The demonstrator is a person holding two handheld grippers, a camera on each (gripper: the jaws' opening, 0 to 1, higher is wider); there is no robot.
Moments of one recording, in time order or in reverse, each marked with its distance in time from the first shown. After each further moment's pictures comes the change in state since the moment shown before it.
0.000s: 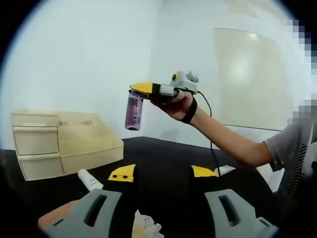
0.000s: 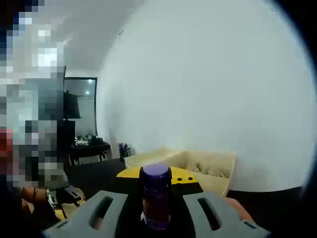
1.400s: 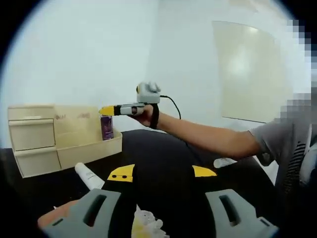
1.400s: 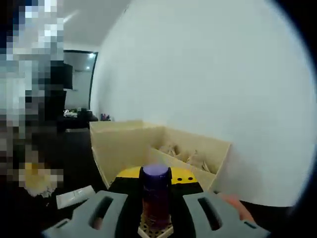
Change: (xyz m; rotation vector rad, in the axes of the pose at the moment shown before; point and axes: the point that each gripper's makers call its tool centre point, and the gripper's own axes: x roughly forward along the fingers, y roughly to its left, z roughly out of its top) left arm 0.006 -0.003 -0.018 0.007 0.056 -0.013; right arm 0.064 -0.095 -0.092 -0.151 0.151 -0.017
